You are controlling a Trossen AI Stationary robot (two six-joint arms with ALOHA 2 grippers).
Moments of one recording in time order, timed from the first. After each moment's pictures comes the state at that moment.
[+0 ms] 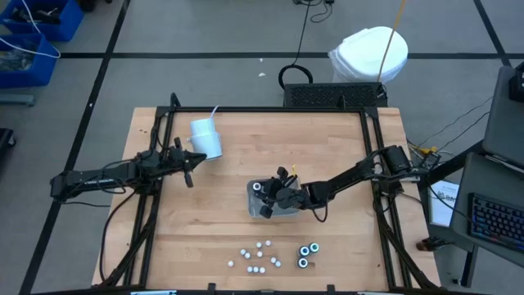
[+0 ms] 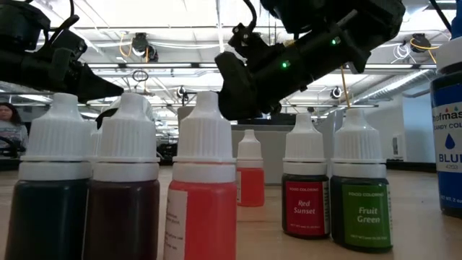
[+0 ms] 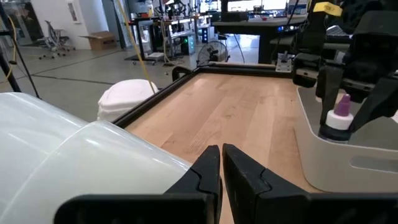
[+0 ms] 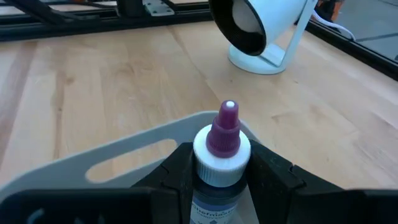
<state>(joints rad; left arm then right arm) 0.19 0.18 0.01 0.05 -0.16 0.02 0.23 1.93 0.96 0.49 0.58 0.25</state>
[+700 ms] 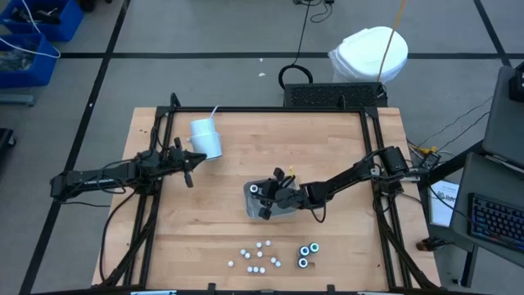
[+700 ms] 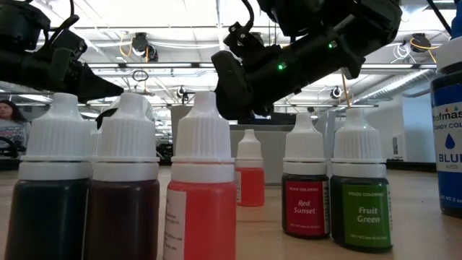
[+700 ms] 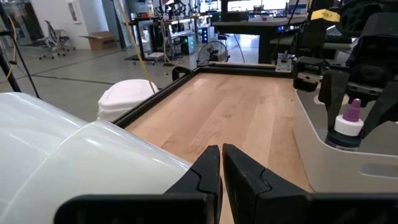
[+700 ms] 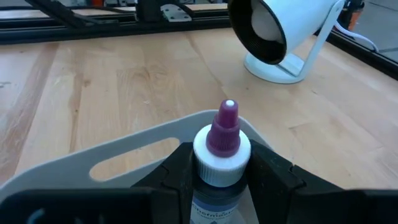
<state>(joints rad) 0.19 0.18 0.01 0.06 -0.16 0.02 0.23 1.96 0.97 0.51 0.51 0.22</state>
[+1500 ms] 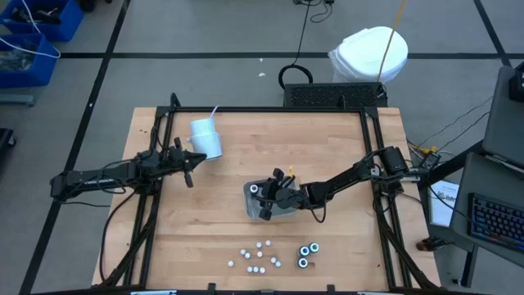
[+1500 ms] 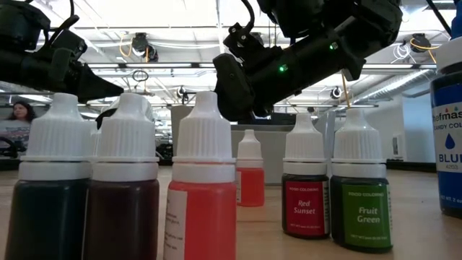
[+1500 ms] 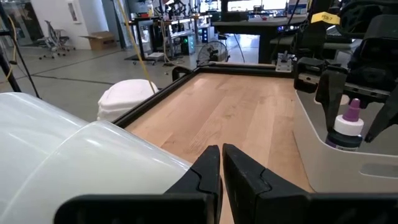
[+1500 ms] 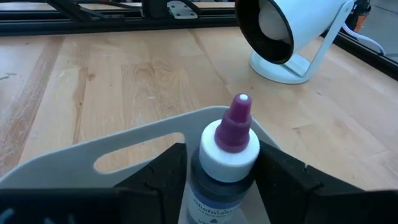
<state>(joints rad) 0.19 0.18 0.01 0.06 -0.16 0.02 0.23 1.96 0.96 0.53 0.49 0.19</state>
